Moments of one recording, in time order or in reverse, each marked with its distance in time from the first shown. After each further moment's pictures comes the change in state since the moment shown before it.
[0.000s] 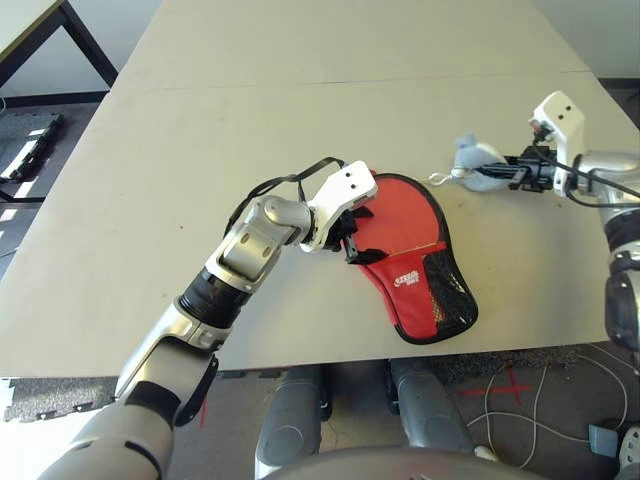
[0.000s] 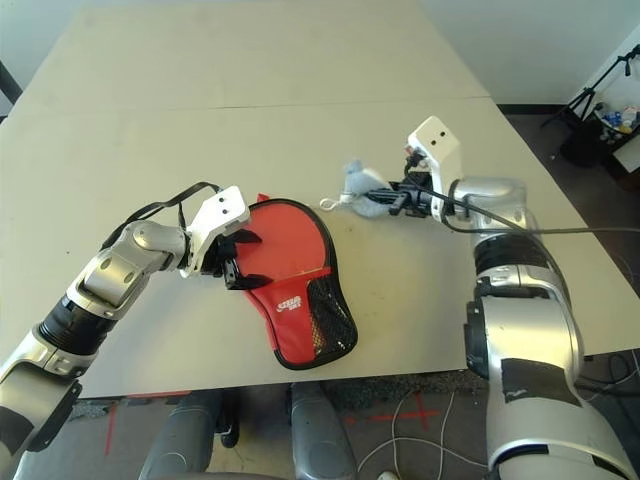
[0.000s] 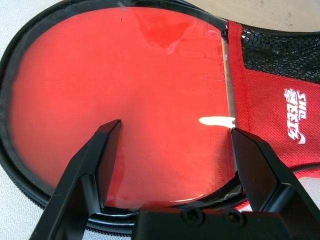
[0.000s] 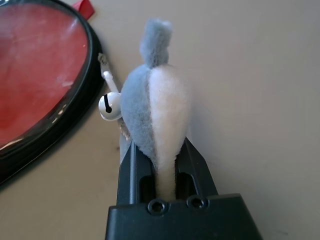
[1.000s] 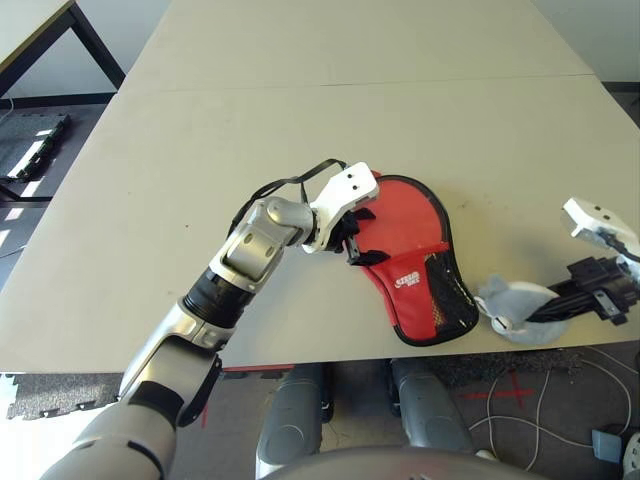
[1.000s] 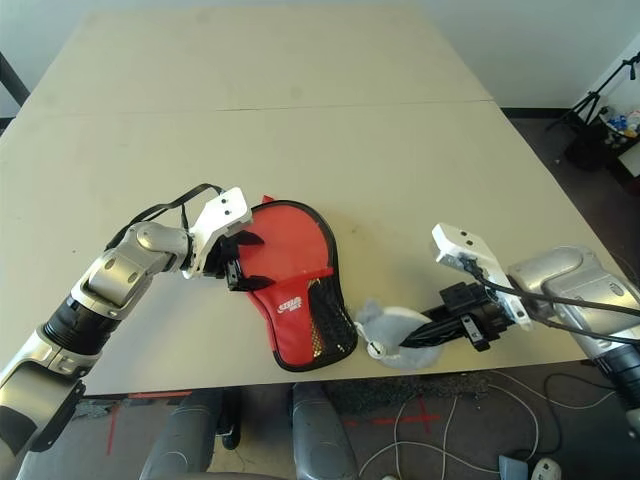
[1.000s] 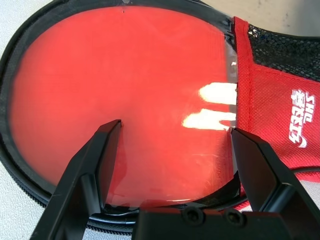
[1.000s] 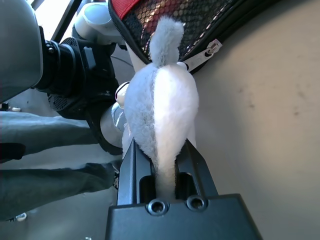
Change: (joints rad) left arm -0.001 -0.013 0.000 0.026 0.001 -0.010 -0.003; right arm 0.625 -0.581 0.305 -0.896 0.586 0.348 0.286
